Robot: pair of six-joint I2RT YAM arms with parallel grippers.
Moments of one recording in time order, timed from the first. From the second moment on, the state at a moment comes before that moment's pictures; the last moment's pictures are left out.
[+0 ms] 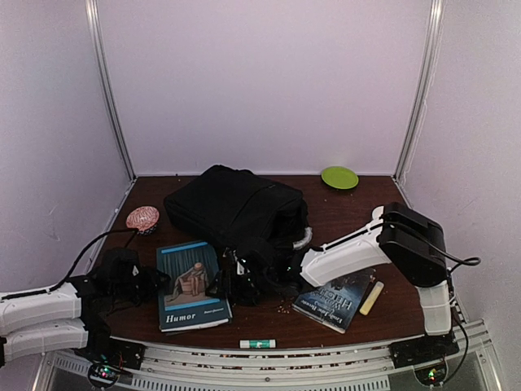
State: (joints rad) left arm -0.57 0.79 0.15 -0.10 -0.05 -1.12; right arm 1.15 2.12 1.28 0.20 -0.26 1.11
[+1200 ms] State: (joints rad) left arm -0.56 0.43 0.16 -0.41 -0.06 -1.11; right arm 1.18 1.99 1.14 0.40 -0.33 1.29
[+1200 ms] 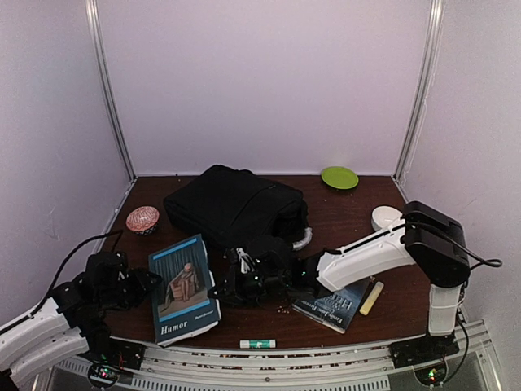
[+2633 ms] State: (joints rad) left arm -0.58 0.77 0.53 0.25 0.46 -0.91; right arm 1.05 1.18 0.77 0.27 -0.30 0.94
